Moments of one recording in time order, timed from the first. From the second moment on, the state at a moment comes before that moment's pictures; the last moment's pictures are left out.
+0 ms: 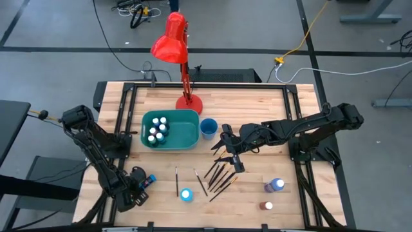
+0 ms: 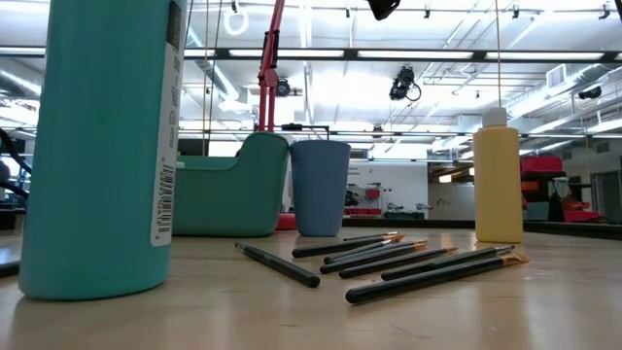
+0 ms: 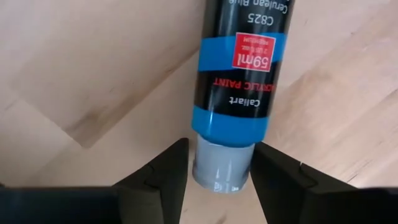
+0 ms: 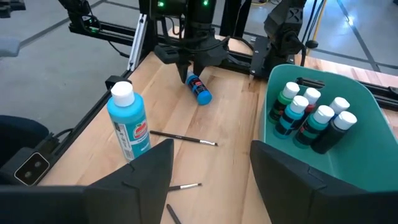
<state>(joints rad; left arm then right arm) -1.09 1.49 0.70 -0.60 -0.14 -1.94 0.22 1.42 1.13 -0.17 -0.04 -0.11</state>
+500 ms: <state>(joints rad) -1.09 1.49 0.75 -0.59 -0.16 -1.96 0.22 1.49 1.13 -0.16 -0.04 -0.13</state>
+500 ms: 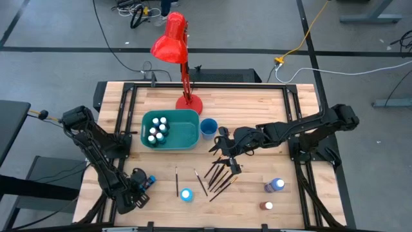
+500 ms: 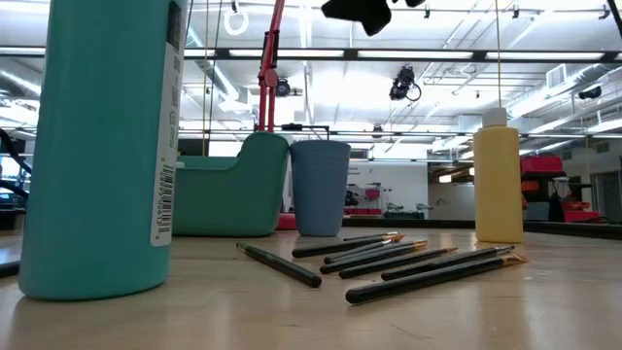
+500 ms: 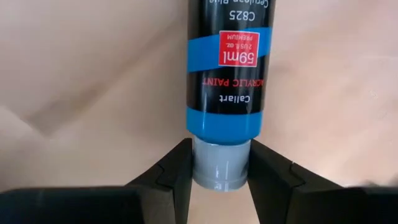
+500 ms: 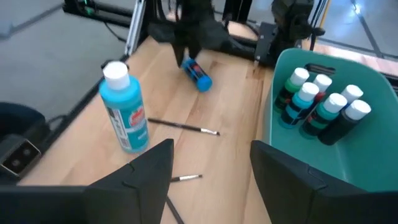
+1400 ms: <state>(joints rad) -0.36 1.29 0.80 -0.69 0.98 -1.69 0.22 1.50 1.13 -0.06 -0.04 -0.19</state>
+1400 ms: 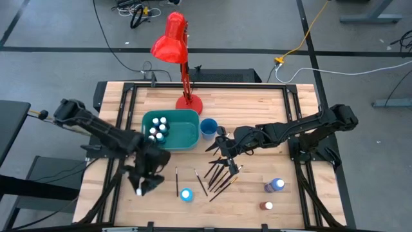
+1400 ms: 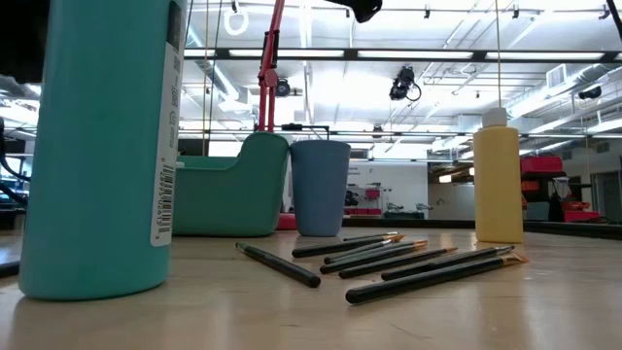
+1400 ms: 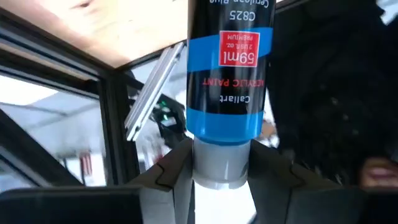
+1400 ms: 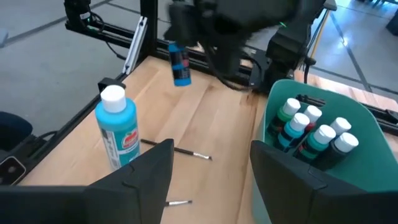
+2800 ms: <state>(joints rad) -0.36 1.55 0.54 -0.08 1.26 -1.83 0.22 1.50 1.13 -0.13 -0.04 -0.22</state>
